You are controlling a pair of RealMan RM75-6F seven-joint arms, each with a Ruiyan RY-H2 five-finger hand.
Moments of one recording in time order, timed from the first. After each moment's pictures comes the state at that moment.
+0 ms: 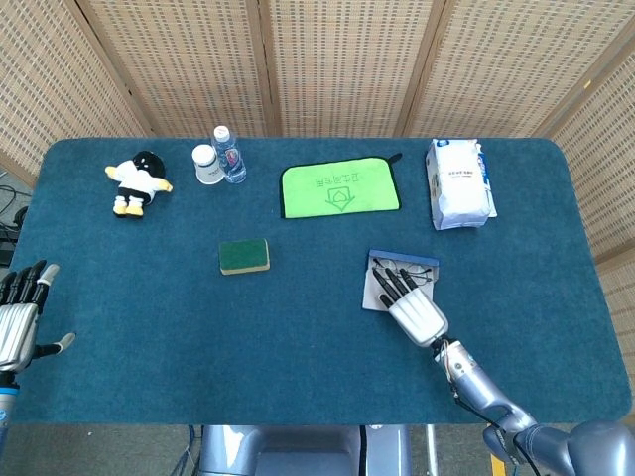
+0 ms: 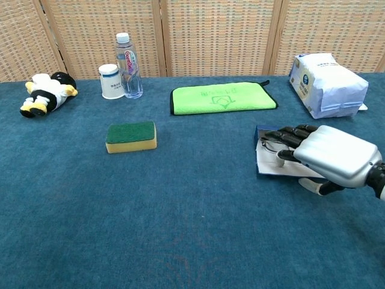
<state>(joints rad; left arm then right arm) -0.15 -1.15 -0.07 -1.62 1.32 1.37 0.17 0.58 -1.75 -0.05 -0.92 -1.61 1.19 -0.36</state>
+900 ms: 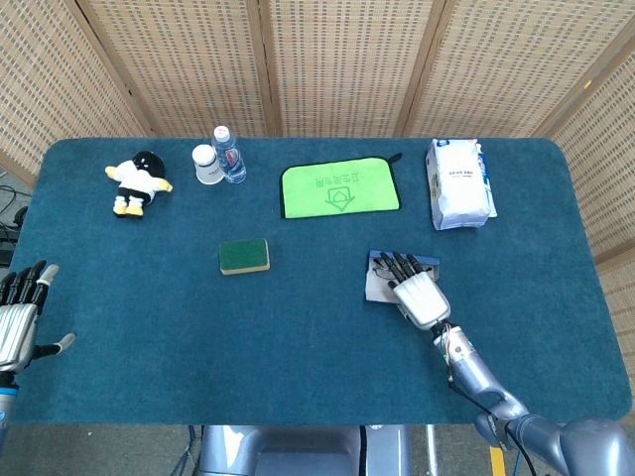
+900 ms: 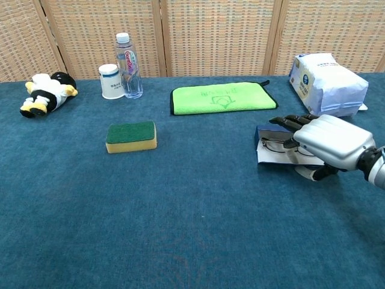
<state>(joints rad) -0.15 -1.14 -0.07 -1.63 1.32 1.37 0.16 0.60 -1.78 0.03 -0.87 -1.54 1.11 -0.25</state>
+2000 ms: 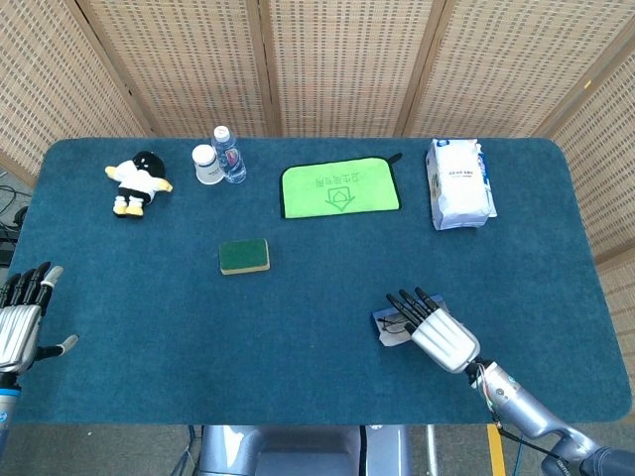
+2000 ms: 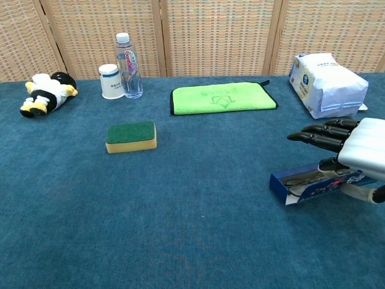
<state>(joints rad) -0.15 -1.14 -0.06 -1.63 1.33 1.36 0.17 0.53 -1.42 -0.13 -1.28 -1.77 1.23 -0.43</state>
